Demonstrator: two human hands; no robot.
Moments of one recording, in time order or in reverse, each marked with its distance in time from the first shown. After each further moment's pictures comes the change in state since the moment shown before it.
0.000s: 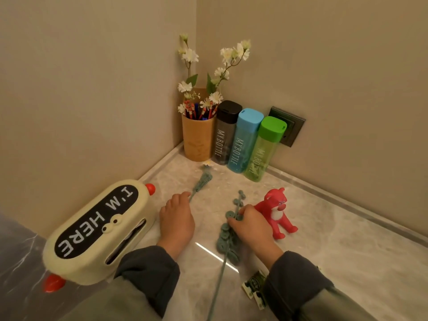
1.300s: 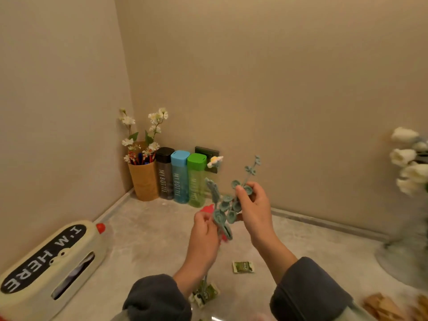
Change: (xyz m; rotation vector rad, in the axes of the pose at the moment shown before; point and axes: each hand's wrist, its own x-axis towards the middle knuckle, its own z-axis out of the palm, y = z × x) left_hand -0.113 0.194 -0.038 -1.134 -0.221 0.061; right_hand -0.099 0.044 -0.157 1.033 0.514 -0.199
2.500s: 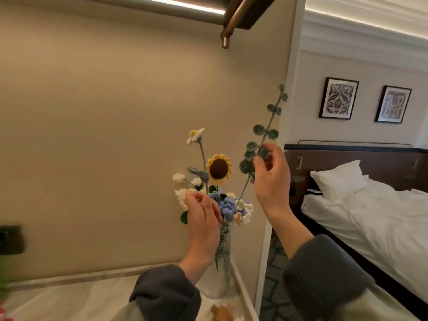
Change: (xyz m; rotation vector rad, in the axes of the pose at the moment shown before) left_hand -0.133 0.163 0.403 -0.377 -0.343 0.574; right_hand -0.014 -0.192 -0.452 -0.364 0.701 -0.627
